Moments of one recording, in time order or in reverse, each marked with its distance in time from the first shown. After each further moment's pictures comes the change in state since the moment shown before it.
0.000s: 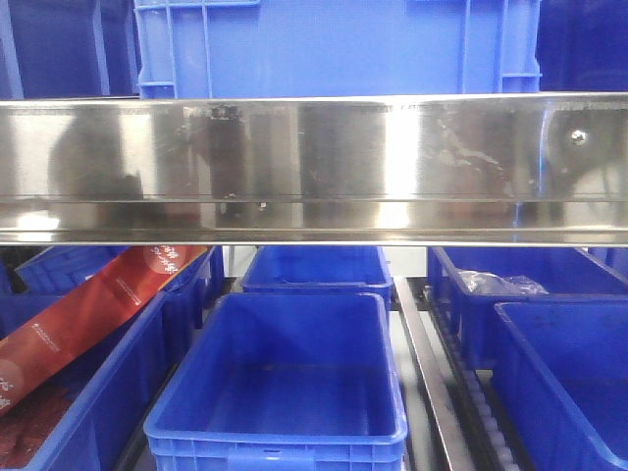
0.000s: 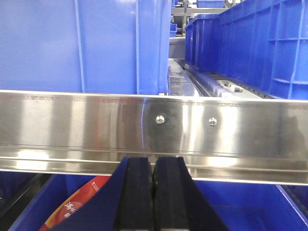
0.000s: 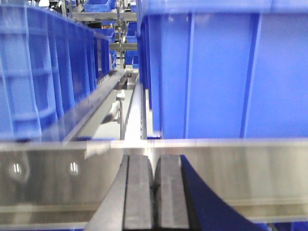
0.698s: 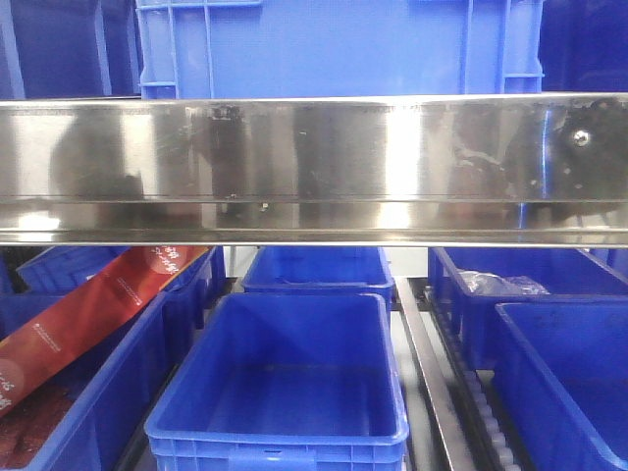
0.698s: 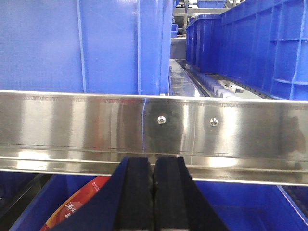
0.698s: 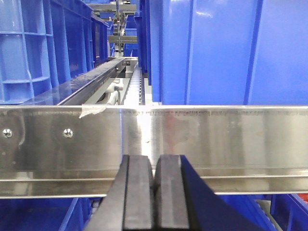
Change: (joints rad) left arm 0.000 0.000 0.000 0.000 0.000 0.000; right arm 0.000 -0.061 0.108 -0.017 -0.034 0.004
